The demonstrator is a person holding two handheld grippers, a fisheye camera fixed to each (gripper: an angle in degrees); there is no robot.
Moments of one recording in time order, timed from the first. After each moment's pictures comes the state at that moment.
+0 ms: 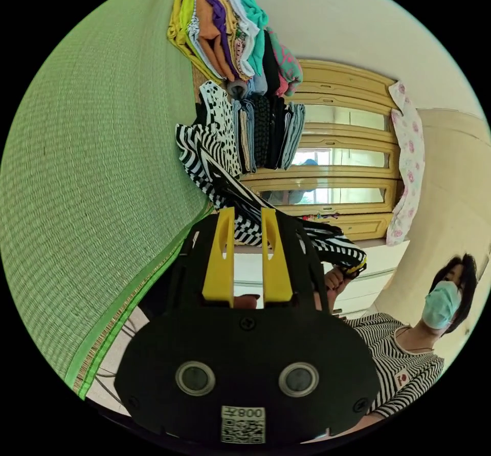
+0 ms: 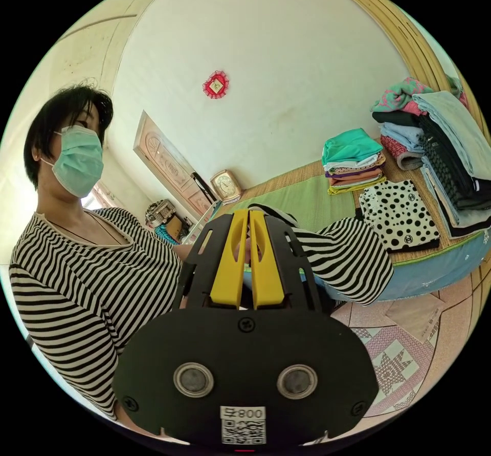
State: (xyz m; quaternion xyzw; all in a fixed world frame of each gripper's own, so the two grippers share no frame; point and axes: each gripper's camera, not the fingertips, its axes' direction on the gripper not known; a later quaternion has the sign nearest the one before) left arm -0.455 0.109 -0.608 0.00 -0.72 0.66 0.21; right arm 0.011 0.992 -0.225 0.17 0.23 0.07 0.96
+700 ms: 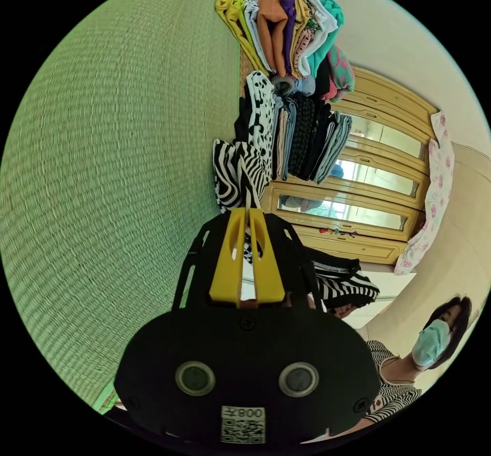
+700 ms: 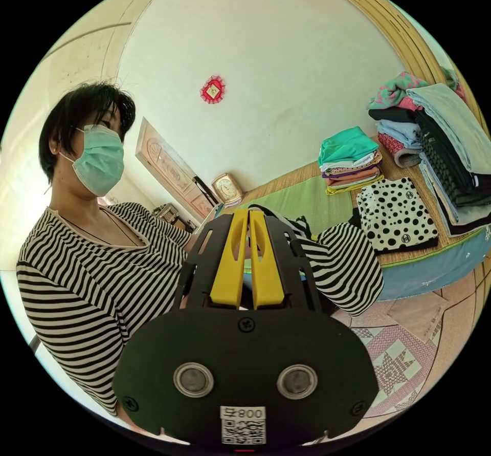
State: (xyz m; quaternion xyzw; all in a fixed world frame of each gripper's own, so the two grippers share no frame) left arm -0.399 0.157 -0.616 0.08 -0.75 0.62 0.23; right arm 0.028 0.979 -0.283 0.18 0.21 0.08 0.96
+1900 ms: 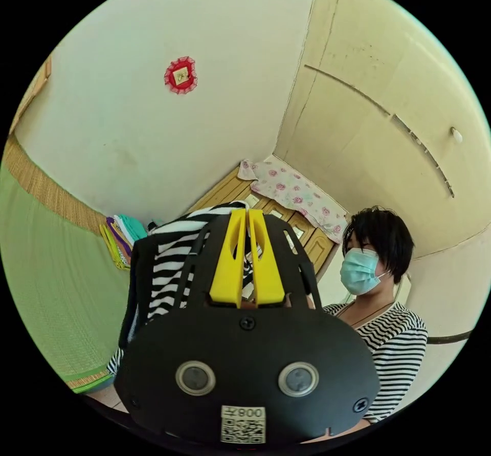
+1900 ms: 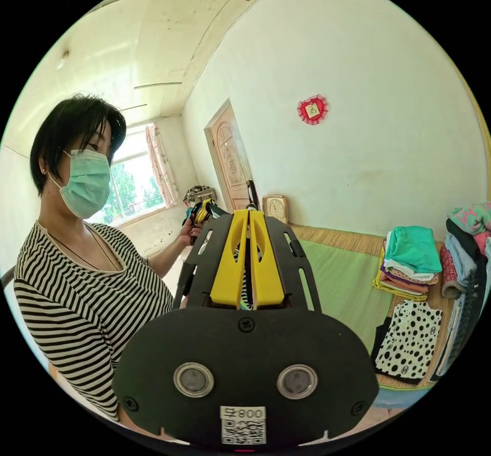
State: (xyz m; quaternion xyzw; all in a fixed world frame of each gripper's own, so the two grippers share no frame) left arm -0.679 0.827 -1.021 -0.23 -0.35 0.91 0.00; right arm -0.101 0.824 -0.229 0.15 0.16 -0.19 0.96
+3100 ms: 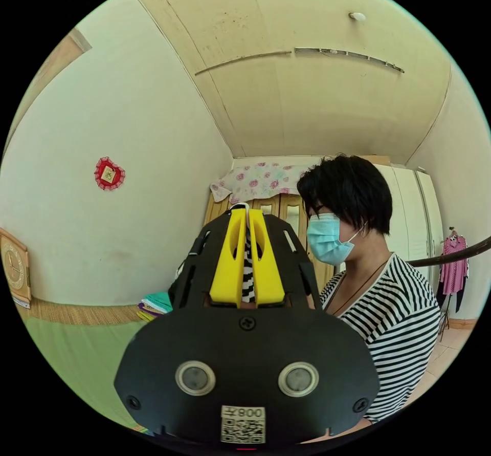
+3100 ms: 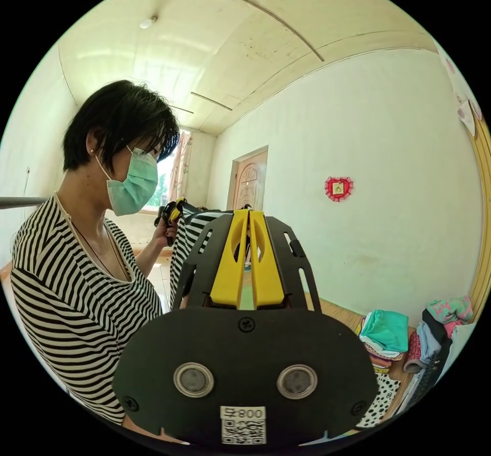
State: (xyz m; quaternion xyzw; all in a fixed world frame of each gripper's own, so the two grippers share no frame) left arm -0.868 0.986 -1.270 -0.29 -0.25 0.88 -0.28; right arm -0.234 0.822 -0.193 0.24 0.17 -0.36 0.88
